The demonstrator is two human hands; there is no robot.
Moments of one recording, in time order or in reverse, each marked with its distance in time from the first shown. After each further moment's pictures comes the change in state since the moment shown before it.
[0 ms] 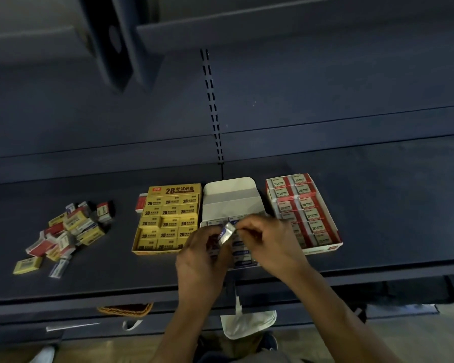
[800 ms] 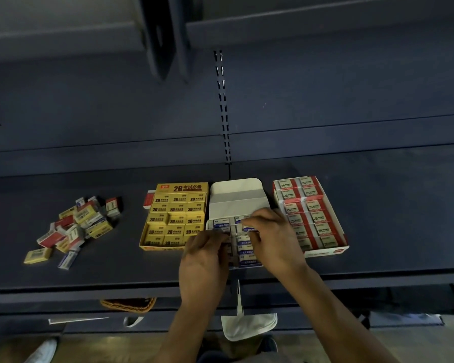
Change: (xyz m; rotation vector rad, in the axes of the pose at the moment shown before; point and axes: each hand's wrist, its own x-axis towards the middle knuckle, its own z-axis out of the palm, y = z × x) left_hand -0.005 -0.008 0.001 0.331 -0.015 0.104; right_hand 0.005 0.012 0.017 -0.337 0.132 -0.150
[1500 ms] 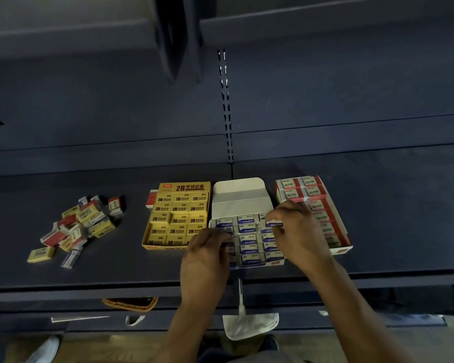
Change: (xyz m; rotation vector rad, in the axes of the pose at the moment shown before) left_hand 0.002 -0.005 -0.001 -0.054 -0.078 -0.039; right_hand 0.003 0.018 -0.028 -0.097 -0.123 0.174
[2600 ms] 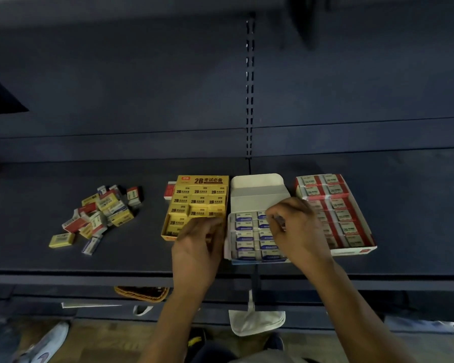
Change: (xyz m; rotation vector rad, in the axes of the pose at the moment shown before) left_hand 0.004 -0.039 -0.027 -0.153 0.137 0.005; right_hand 0.004 -0.024 0.028 0.093 0.144 -0.085
